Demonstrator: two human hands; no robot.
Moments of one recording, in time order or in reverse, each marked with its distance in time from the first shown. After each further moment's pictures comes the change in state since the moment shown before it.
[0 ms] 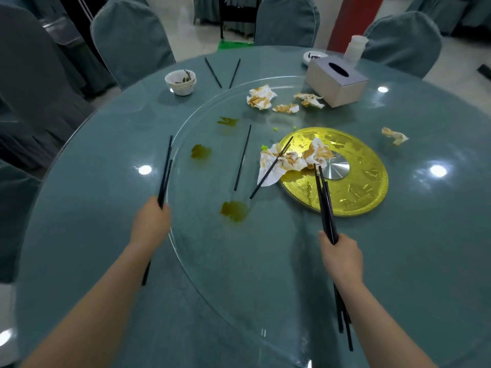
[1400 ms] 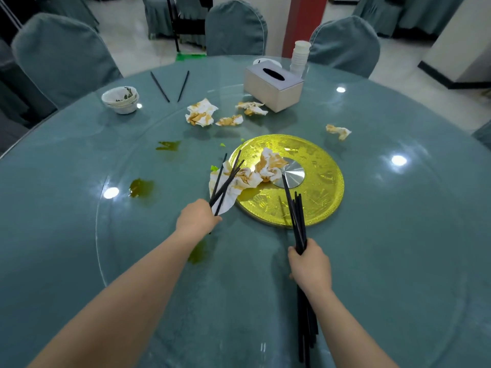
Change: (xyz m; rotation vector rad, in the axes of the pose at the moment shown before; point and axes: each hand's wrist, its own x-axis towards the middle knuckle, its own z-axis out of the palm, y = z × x) left_hand 0.012 0.165 0.131 0.320 -0.395 0.216; right_hand 0.045 0.022 -0.003 0.059 -0.063 0.041
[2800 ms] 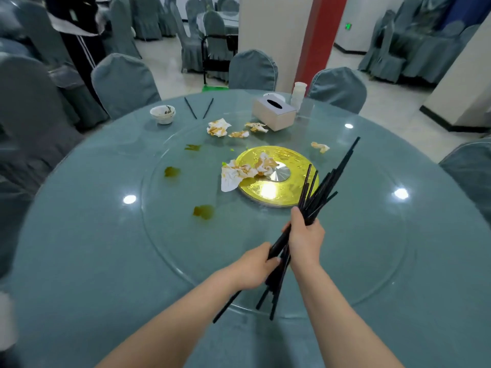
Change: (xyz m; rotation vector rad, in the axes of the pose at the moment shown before) left_hand -0.293 0.057 0.040 -0.365 -0.327 0.468; right_hand -0.142 -0.014 -0.094 0.808 0.149 -0.102
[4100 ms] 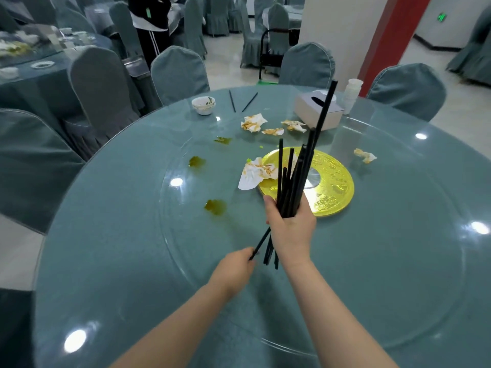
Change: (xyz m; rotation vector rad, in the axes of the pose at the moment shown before) left_hand 0.036 -0.039 0.030 0.093 0.454 -0.327; right_hand 0.035 -0.015 0.024 -0.037 -0.375 -0.490
